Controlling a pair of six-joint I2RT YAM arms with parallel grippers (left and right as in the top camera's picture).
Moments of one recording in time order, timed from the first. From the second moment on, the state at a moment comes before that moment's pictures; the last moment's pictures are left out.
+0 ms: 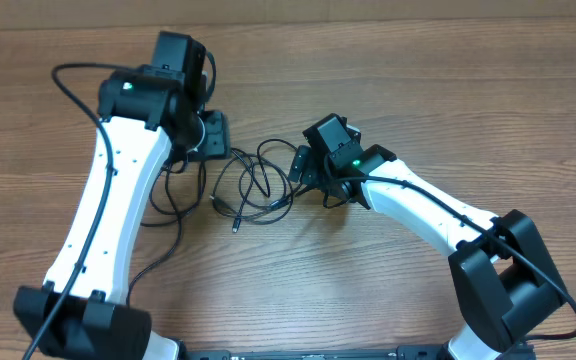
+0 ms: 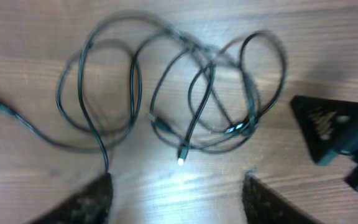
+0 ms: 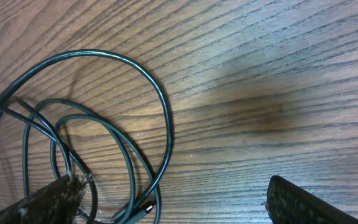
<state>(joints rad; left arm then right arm) -0.22 1.68 1.70 -1.35 0.02 -0.33 0.60 1.81 1.19 -0.51 0.01 0.91</state>
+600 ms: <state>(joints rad) -0.22 1.75 1.11 -0.78 0.14 -0.86 0.60 1.81 1.19 -0.51 0.01 0.91</state>
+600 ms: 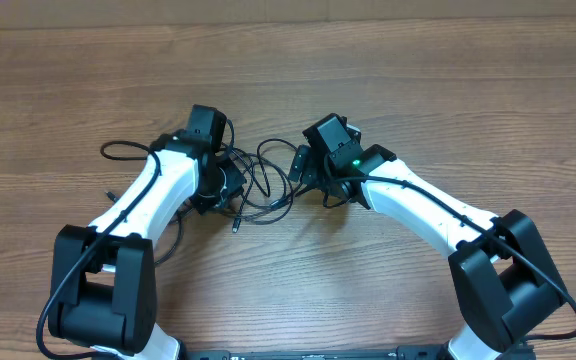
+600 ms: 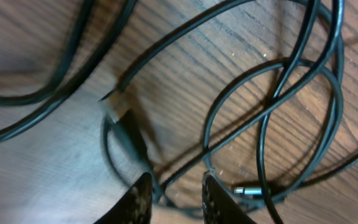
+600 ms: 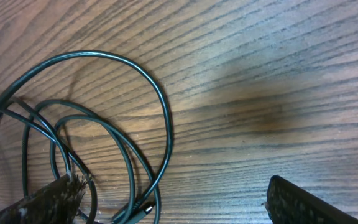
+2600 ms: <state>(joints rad) -0.27 1.73 1.00 -0.69 0.03 -0.86 0.60 1.81 1.19 -0.50 0.01 0.91</state>
